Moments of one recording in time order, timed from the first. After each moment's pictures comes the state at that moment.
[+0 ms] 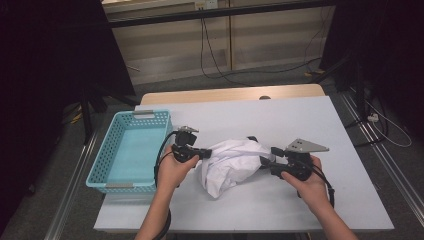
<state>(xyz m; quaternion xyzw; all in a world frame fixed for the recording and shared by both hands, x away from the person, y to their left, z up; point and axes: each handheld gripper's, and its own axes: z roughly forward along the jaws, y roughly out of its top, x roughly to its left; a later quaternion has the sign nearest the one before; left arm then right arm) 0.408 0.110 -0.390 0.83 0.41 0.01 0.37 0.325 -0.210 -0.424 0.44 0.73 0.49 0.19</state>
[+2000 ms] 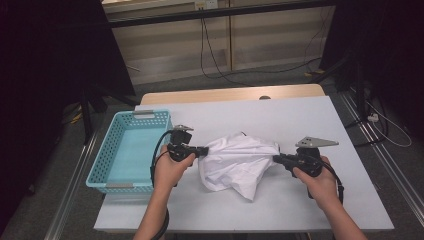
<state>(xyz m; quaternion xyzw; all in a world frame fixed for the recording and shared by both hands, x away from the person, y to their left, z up) 0.409 0.114 -0.389 0.83 0.42 0.01 0.38 0.327 -0.243 -0.427 0.47 0.74 0.47 0.13</state>
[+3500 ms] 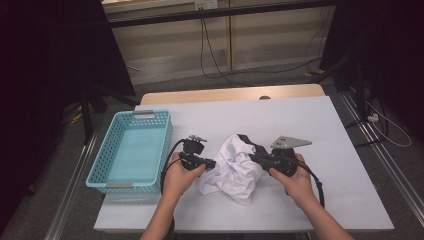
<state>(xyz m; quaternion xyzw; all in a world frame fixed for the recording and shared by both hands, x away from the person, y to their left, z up) 0.399 0.092 -0.415 0.85 0.41 0.00 0.32 0.336 -0.177 -0.423 0.40 0.76 0.50 0.13</state>
